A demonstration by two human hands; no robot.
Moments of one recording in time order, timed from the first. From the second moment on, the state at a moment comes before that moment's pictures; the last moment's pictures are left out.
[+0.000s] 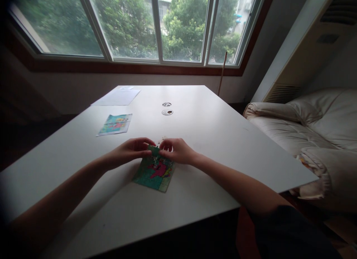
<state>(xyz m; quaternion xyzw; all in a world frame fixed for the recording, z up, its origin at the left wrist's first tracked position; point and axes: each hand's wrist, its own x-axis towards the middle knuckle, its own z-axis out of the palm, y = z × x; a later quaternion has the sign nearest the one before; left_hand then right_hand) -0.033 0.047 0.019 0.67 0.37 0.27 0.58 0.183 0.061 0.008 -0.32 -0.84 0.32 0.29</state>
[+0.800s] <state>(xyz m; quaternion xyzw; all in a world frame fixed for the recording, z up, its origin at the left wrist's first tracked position) -0.016 0.043 0.015 0.63 0.37 0.36 0.58 0.177 0.067 0.000 -0.32 -0.60 0.66 0.32</state>
